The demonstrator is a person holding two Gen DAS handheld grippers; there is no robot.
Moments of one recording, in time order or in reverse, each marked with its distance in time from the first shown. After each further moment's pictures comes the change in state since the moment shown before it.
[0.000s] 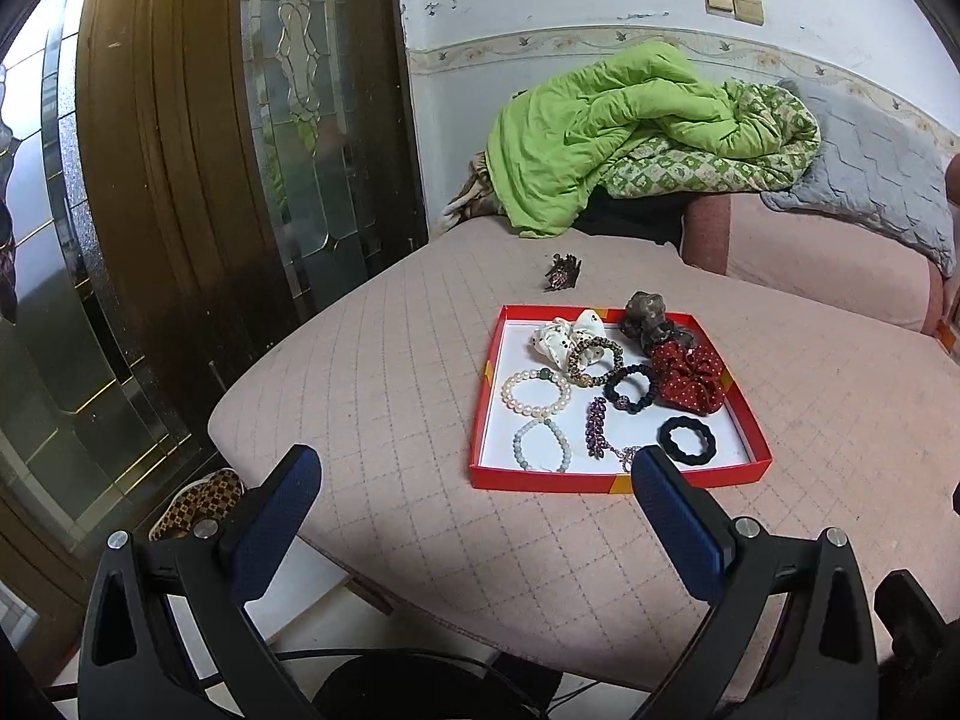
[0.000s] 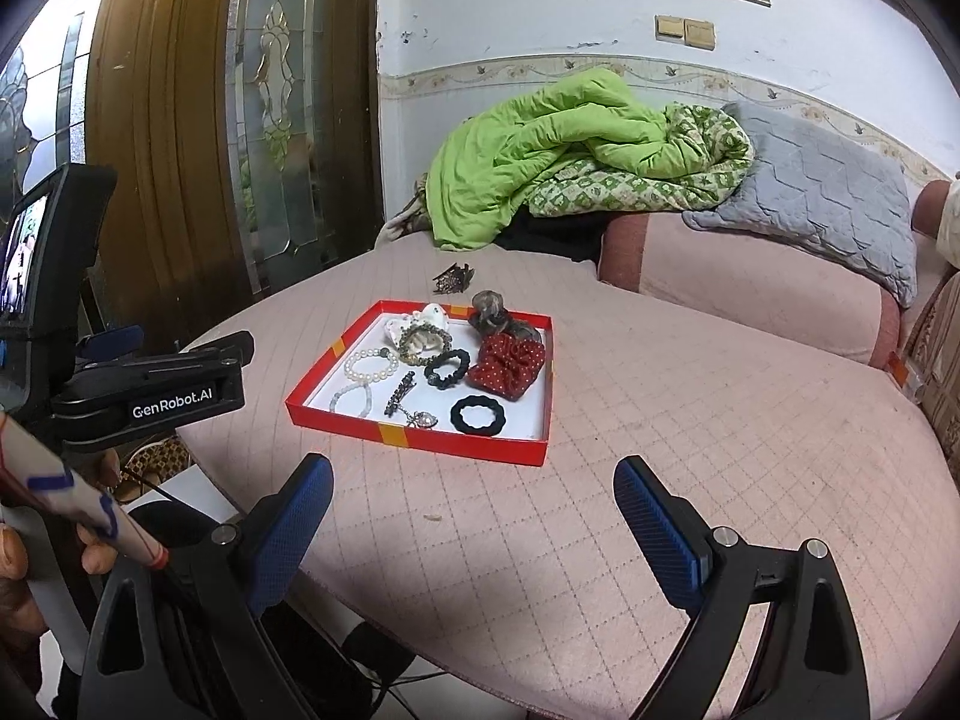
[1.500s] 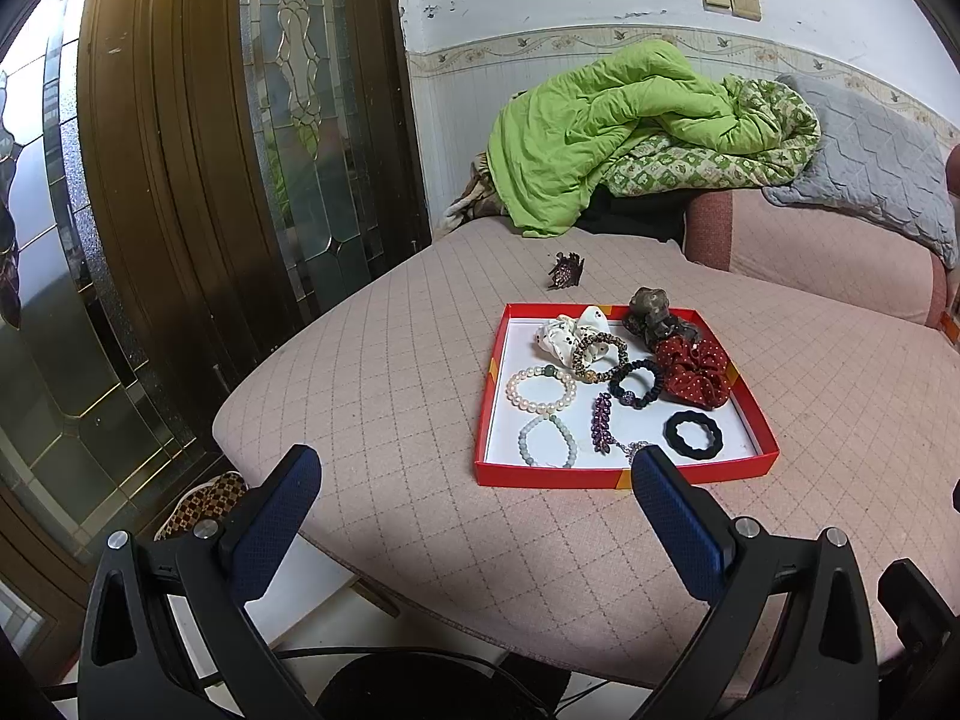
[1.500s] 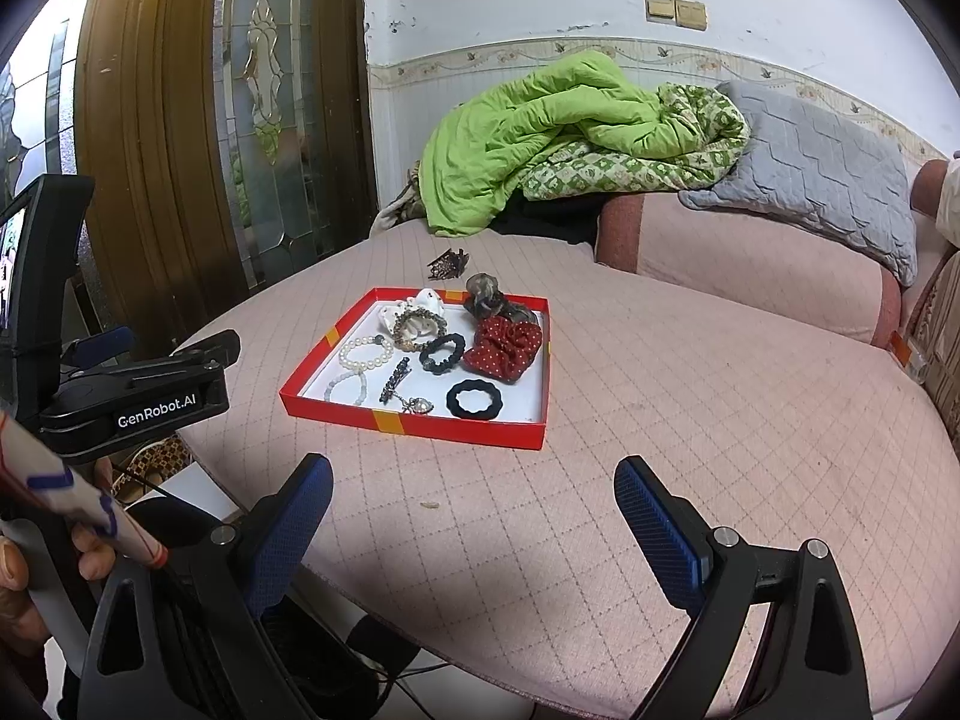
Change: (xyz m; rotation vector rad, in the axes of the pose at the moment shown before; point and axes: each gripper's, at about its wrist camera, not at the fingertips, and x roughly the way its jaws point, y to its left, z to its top) left arm 0.000 0.001 -0.005 0.004 -0.001 0.009; right arm 0.006 -0.009 -0.005 0.028 0.030 0.008
